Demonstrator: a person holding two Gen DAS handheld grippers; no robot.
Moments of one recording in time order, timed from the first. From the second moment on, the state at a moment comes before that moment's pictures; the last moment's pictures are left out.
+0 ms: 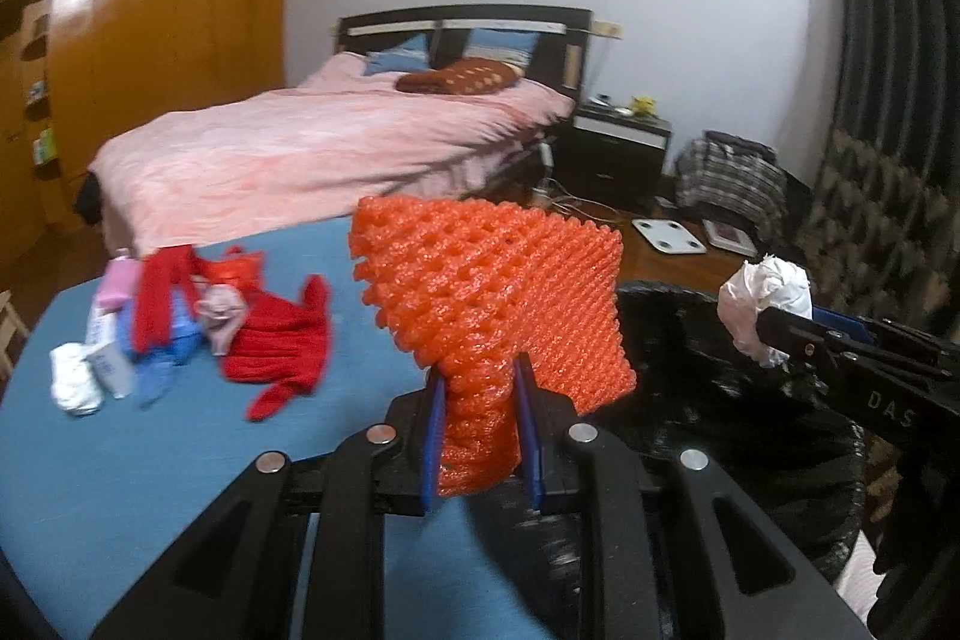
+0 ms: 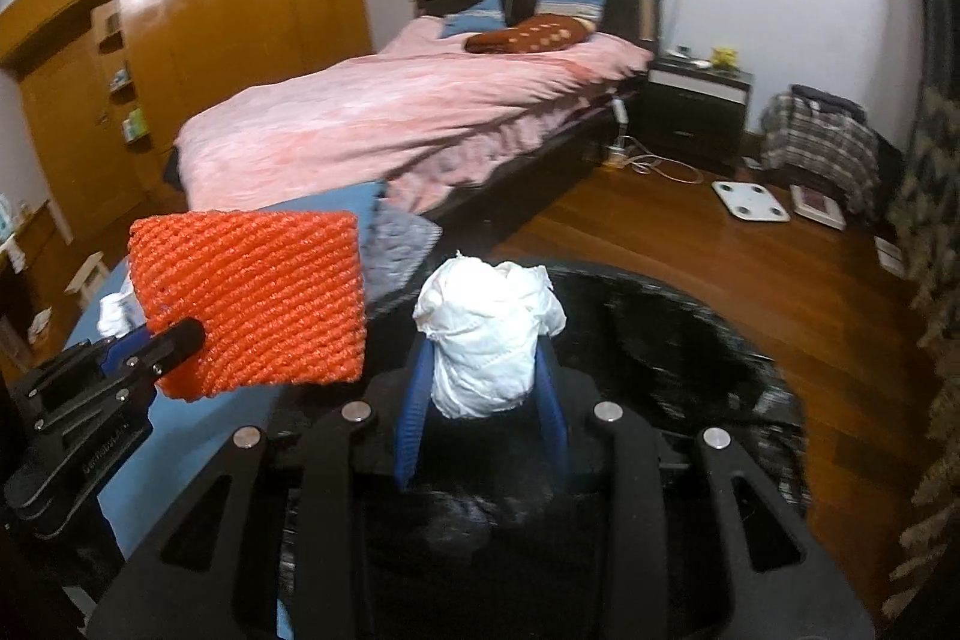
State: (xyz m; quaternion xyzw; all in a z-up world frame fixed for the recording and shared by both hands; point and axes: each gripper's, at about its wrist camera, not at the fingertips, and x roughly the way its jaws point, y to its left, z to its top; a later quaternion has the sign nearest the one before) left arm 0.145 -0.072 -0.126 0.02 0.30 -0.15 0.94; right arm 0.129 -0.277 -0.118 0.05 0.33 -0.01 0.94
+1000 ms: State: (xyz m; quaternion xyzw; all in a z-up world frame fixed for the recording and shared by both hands) left arm 0.155 0.061 -0.140 -0.02 0.30 0.00 0.95; right arm 0.176 -0.178 -0.119 0.03 0.32 0.05 0.95
